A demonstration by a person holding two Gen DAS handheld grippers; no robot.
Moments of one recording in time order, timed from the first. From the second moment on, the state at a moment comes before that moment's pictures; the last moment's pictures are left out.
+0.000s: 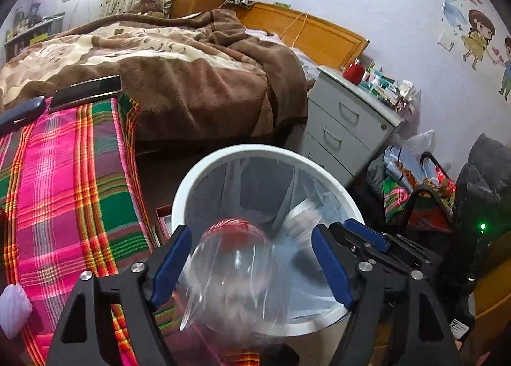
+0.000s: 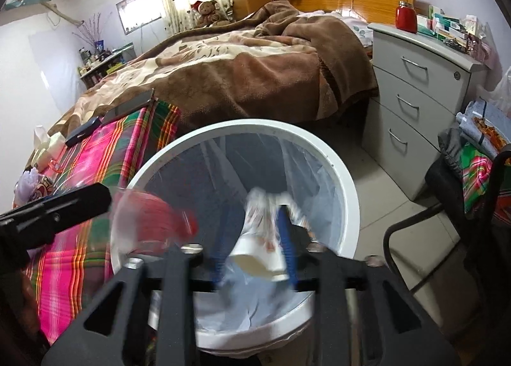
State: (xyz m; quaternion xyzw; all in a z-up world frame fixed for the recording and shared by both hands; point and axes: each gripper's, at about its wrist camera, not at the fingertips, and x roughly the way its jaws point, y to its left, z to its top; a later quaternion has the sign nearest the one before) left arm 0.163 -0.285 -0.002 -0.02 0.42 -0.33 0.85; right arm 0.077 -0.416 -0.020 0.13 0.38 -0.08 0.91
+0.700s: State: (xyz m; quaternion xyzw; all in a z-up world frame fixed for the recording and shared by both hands) left arm 0.128 -0.208 0.020 -0.02 0.39 -0.27 0.88; right arm 0.064 -0.377 0.003 0.13 0.35 -0.06 0.93
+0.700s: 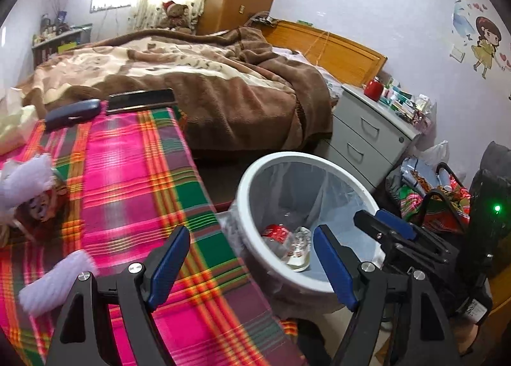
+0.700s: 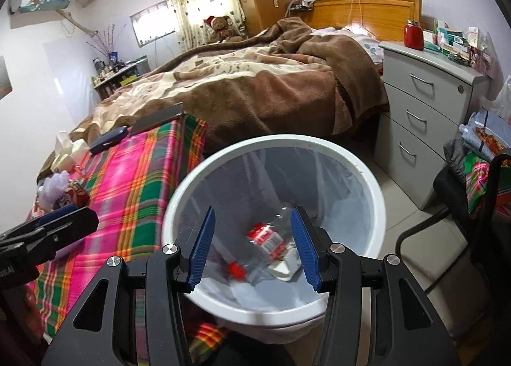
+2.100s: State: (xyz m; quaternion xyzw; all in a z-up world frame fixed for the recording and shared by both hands) left arm 0.093 0.111 -0.017 -0.12 0.37 -0.01 0.92; right arm 0.110 -0.157 -0.025 0.14 0.42 0.16 0.88
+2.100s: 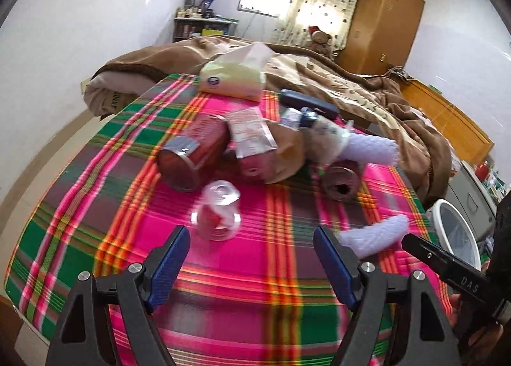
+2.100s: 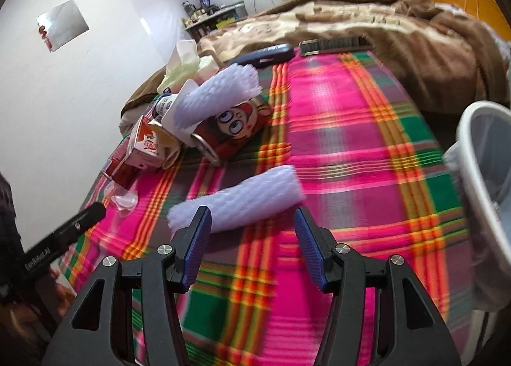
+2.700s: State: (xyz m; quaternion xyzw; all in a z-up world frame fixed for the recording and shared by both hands) left arm 0.128 0.142 -0.044 -0.13 0.40 0.00 0.91; right arm 0.138 -0.105 -0.030 0.11 0.44 0.15 0.88
